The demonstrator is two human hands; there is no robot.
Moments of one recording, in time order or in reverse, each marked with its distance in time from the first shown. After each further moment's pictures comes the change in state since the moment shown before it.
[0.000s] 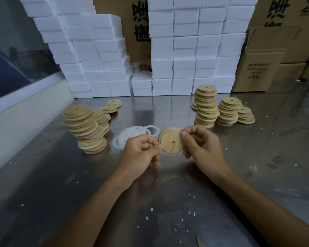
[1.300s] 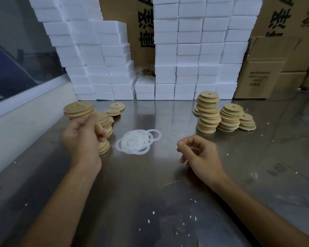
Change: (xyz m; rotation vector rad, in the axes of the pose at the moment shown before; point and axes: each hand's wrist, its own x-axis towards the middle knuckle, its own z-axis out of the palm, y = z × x) left_hand 0.018 0.020 -0.078 -0.388 0.790 0.206; right_hand -0.006 -0.005 0.006 -0.189 -0.006 0.087
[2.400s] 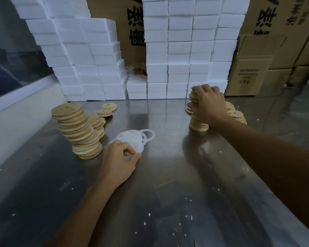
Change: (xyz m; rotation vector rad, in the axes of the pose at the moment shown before) left_hand -0.032 -0.058 0.003 0.940 -0.613 0.399; right_hand 0.146 -0.001 -0.059 -1.141 0.186 -0.236
